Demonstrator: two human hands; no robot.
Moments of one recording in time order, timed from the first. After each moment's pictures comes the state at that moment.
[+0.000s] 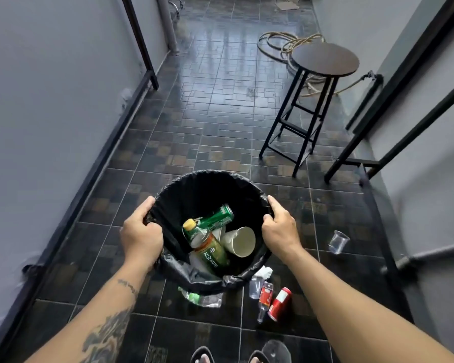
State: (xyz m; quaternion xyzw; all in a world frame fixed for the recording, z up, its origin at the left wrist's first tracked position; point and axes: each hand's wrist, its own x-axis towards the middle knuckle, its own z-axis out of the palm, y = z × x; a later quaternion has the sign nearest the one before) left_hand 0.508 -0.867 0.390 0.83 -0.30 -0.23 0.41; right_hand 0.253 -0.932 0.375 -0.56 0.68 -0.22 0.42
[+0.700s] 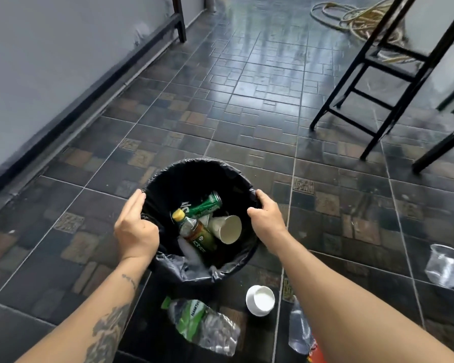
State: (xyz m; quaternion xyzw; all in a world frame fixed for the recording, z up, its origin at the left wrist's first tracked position) left_hand 0.614 -0.915 -0.091 0.84 -0.36 -0.02 0.40; right_hand 0.384 -1.024 -0.071 -0.55 0.61 -0.22 0.53
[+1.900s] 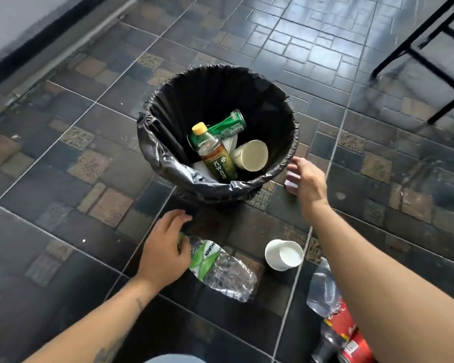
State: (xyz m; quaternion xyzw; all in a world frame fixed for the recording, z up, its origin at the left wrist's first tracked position) left_hand 0.577 -0.782 -0.245 0.78 -0.52 -0.16 0.31; right_hand 0.377 -1.026 -0.184 -0.48 0.61 -0.29 0.56
